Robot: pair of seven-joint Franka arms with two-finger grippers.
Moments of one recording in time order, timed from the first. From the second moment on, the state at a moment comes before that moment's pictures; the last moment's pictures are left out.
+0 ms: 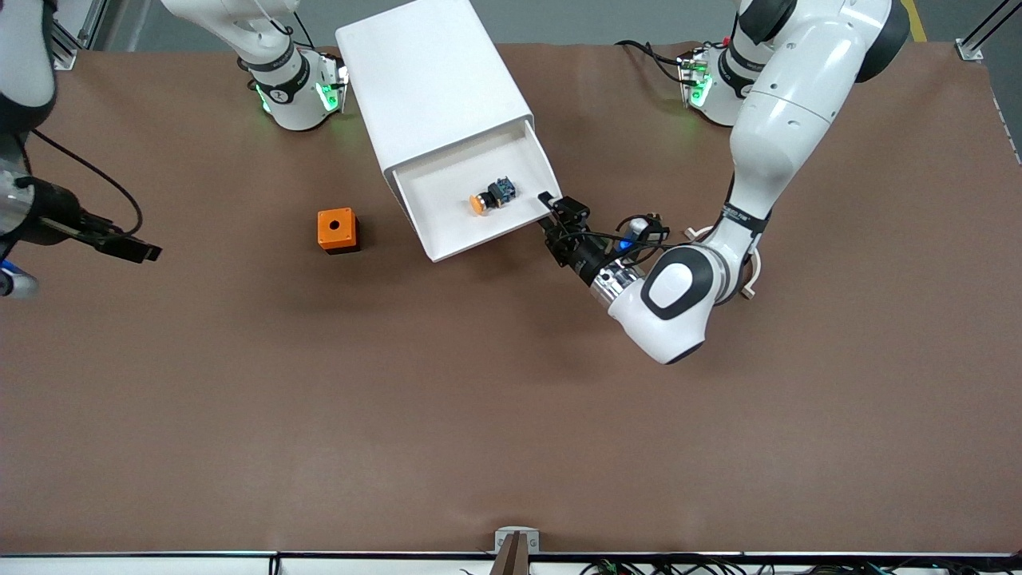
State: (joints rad) left arm -0.27 0.82 -0.21 -1.41 -1.04 1.36 -2.04; right arm 0.11 0.11 -0.13 -1.60 0.09 1.52 0.54
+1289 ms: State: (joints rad) left arm -0.28 0.74 -0.11 -1.20 -0.75 1.62 -1.15; right arm 0.72 0.12 -0.12 -1.69 0.13 1.77 1.48
